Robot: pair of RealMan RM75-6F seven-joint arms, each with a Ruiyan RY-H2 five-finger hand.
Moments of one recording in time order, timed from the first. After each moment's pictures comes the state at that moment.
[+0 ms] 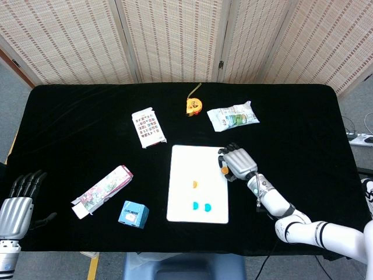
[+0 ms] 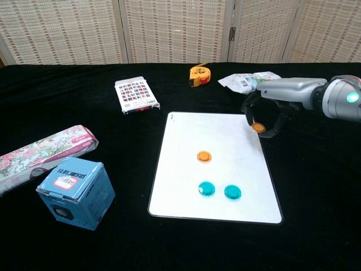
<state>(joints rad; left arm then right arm) -0.10 -1.15 -0.04 -1.63 1.51 1.49 0.05 0.81 -1.42 0.16 -1.47 -1.06 0.72 -0.31</state>
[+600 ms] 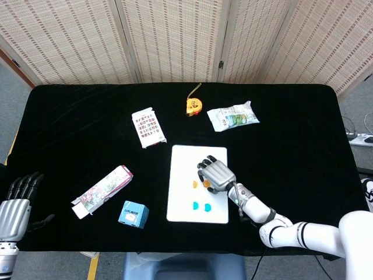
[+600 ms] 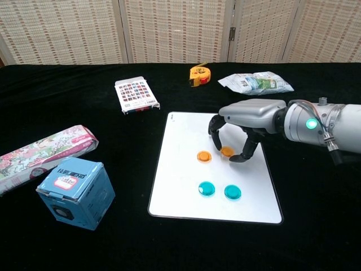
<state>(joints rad) -0.09 -1.16 -0.04 -1.60 1.51 1.50 0.03 0.88 -1.54 0.11 -1.45 -1.07 0.71 -0.37</state>
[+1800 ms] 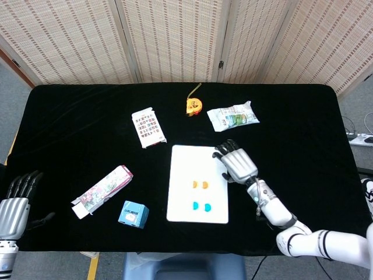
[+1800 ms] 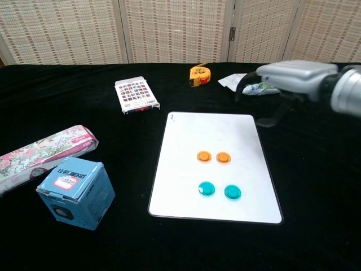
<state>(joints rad) -0.10 -1.17 -0.05 -1.57 1.51 1.49 -0.03 0.77 -1.37 0.09 -1.61 -1.10 1.01 -0.39</state>
